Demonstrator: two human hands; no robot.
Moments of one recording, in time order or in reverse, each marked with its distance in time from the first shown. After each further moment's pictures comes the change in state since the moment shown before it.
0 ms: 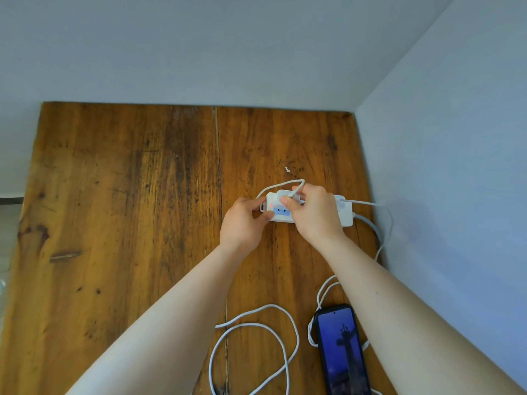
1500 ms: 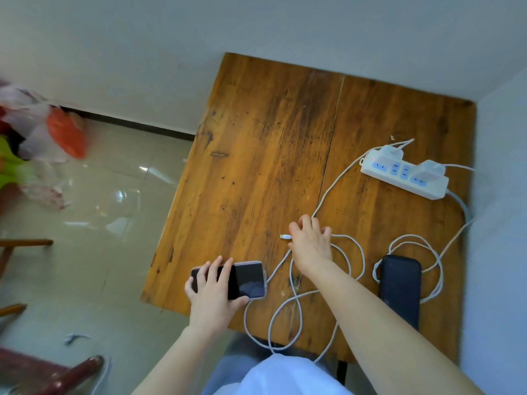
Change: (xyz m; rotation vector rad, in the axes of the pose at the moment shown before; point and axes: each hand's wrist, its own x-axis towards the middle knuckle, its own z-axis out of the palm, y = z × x) left_hand -0.321 -0.184 -0.067 0.556 0.094 -0.394; right_hand -0.198 -0.006 0.129 -0.729 -0.376 -0.519
